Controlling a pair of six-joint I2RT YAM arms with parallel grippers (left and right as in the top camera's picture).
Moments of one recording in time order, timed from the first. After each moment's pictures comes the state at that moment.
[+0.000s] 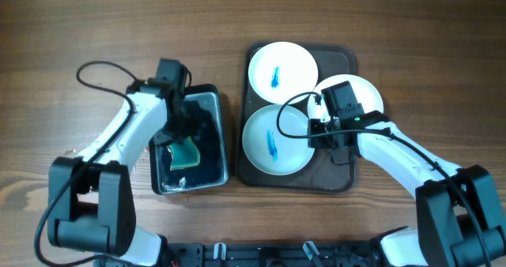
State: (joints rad) left arm -0.16 1.69 1.02 -0.86 -0.05 -0.55; right arm 0.34 1.59 0.78 -0.43 -0.15 0.33
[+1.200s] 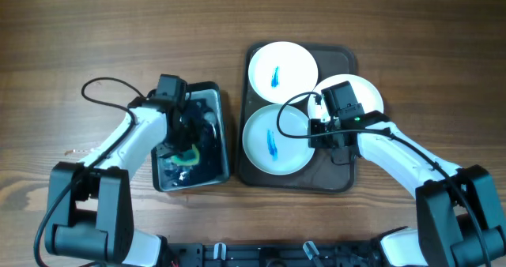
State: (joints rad) left arm -0.16 1.65 0.92 -0.79 0.01 -0.55; right arm 0.34 1.59 0.78 -0.43 -0.14 0.33
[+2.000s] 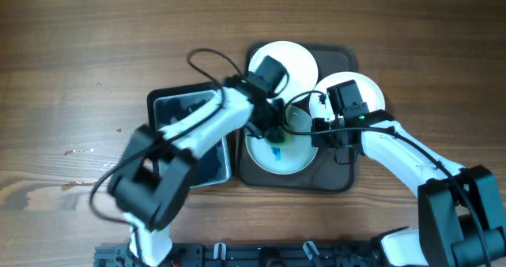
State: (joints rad) left arm -0.64 1.94 1.33 -0.70 0.28 -0.80; right arm 0.30 1.59 0.78 -0.44 -0.16 0.32
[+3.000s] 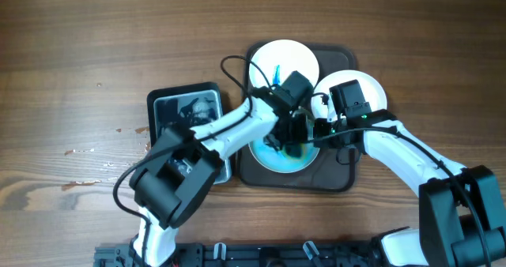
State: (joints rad) left arm -0.77 2.03 1.37 -0.67 0.31 -0.75; right arm 0.29 1.59 0.78 -0.46 -0.17 0.32
